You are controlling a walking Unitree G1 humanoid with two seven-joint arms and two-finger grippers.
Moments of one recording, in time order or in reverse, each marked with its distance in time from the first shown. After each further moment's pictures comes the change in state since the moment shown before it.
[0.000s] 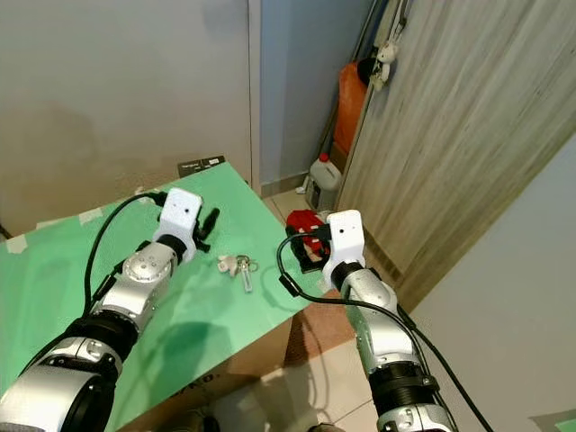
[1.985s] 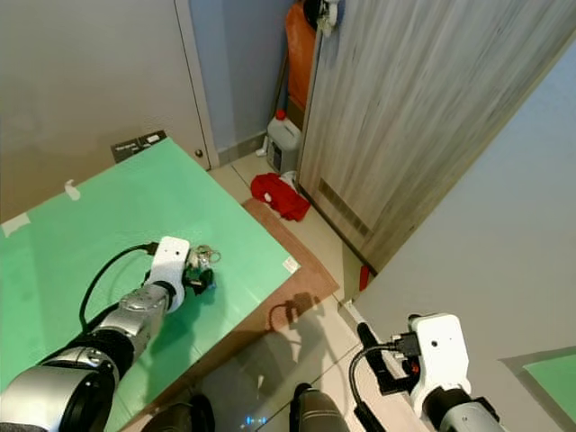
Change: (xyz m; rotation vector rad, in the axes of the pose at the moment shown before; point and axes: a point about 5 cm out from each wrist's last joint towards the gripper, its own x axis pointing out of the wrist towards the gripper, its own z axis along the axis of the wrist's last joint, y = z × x) left arm -0.025 -0.002 -0.074 -0.160 0.403 0.061; right arm -0.178 -0.011 -0.016 -0.036 0.266 -0.185
